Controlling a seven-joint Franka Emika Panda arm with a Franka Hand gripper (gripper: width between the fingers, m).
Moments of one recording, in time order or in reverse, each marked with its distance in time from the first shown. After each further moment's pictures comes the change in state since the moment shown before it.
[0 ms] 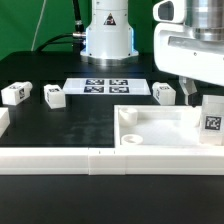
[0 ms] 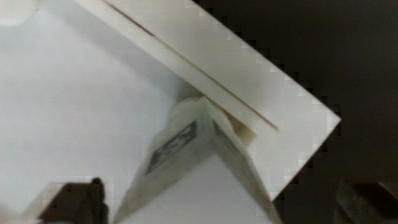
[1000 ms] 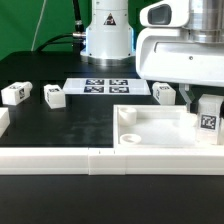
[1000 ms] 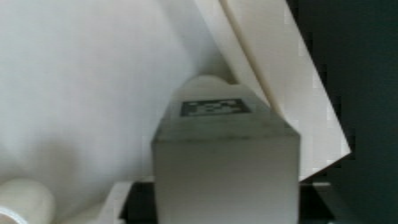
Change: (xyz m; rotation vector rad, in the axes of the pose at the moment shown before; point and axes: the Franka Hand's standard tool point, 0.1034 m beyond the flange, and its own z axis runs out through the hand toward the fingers) arm 0.009 0.006 0.001 -0.004 0.005 -0.261
